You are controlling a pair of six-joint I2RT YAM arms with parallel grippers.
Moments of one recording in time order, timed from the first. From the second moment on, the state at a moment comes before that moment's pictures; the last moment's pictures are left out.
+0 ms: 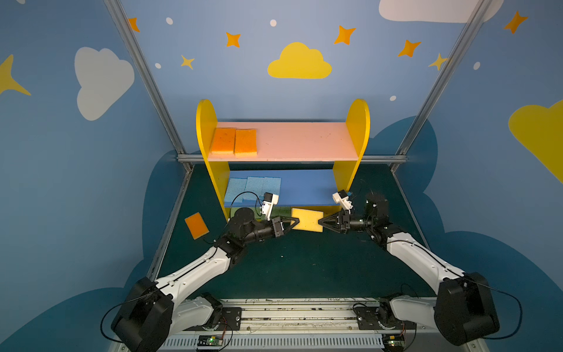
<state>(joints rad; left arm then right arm) -0.58 1.18 0.62 0.46 0.63 -0.96 0.32 1.25 0.73 0.07 -1.18 0.80</state>
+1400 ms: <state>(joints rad) -0.43 0.63 0.54 -0.13 0.30 -0.82 1.02 1.34 1.54 -0.13 0.57 -0.55</state>
